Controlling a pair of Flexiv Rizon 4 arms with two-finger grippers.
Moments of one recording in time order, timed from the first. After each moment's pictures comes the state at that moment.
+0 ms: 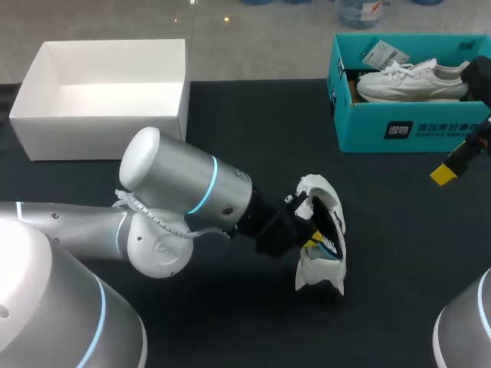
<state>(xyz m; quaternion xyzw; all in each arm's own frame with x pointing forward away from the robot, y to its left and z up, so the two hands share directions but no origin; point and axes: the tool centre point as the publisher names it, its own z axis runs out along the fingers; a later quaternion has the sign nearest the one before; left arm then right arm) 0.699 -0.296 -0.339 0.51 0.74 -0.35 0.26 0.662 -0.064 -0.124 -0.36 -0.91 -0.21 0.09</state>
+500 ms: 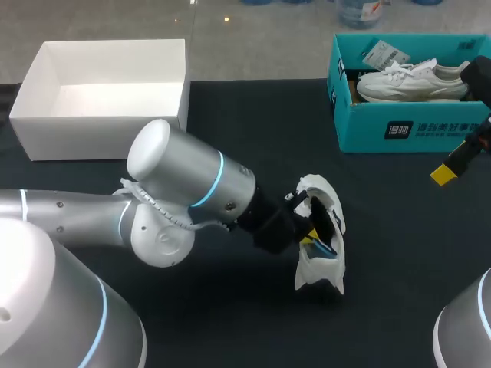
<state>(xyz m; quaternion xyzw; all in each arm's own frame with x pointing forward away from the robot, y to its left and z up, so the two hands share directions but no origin) 0.717 -0.292 -0.357 0.55 0.74 -0.31 0.25 0.662 -0.064 -0.124 -0.36 -0.91 -0.21 0.09</state>
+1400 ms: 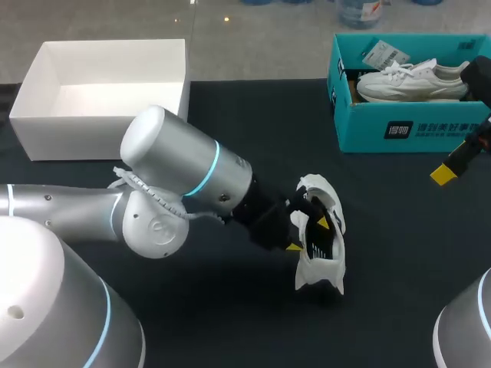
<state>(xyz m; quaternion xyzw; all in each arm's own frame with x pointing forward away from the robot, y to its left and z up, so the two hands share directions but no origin) 0.706 -0.285 -0.329 0.57 0.72 -0.32 0.24 0.662 -0.064 -0.124 -0.36 -0.91 -0.21 0.09</state>
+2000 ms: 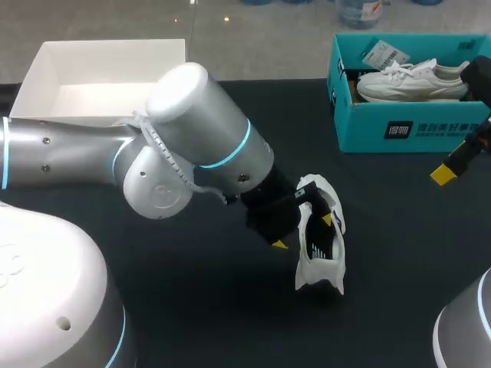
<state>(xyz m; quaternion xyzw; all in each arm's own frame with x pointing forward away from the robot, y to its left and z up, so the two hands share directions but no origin) 0.700 -0.270 -0.312 0.61 0.74 -0.22 0.17 0.663 -0.064 -0.124 -0.36 -0.91 -0.21 0.09</state>
